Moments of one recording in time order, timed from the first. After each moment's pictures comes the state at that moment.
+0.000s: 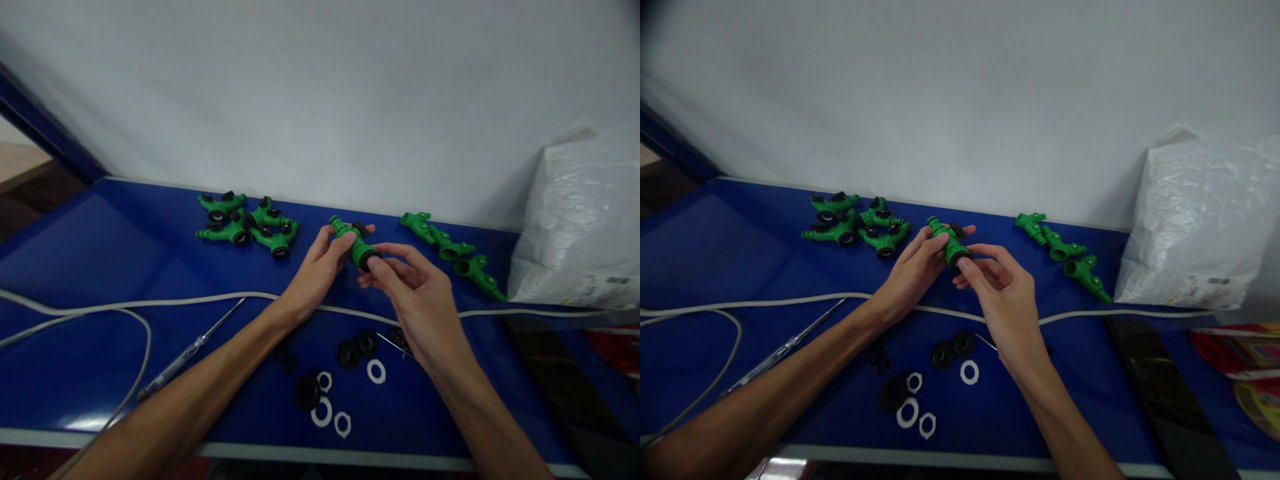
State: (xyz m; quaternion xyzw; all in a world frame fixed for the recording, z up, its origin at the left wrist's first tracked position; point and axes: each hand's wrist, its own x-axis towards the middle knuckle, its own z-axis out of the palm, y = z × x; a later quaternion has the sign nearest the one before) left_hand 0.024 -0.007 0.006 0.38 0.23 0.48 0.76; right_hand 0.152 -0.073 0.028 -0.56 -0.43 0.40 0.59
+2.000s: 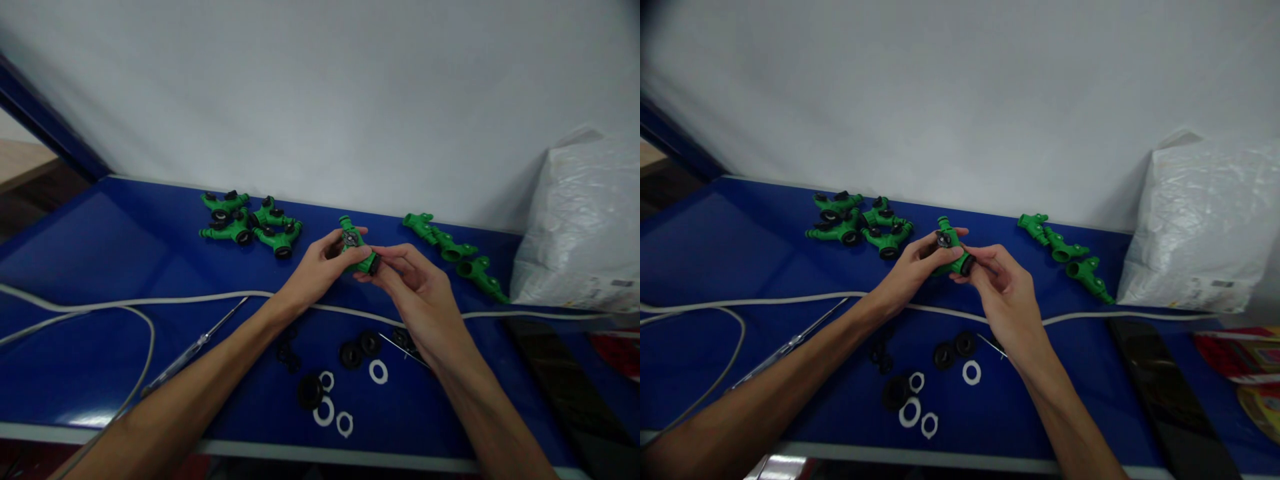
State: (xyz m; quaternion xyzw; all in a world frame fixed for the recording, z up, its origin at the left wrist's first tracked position) left_hand 0.011 -0.001 0.012 0.54 0.31 0.41 0.66; right_hand 0.159 -0.070 0.025 -0.52 -0.47 0.43 0.57
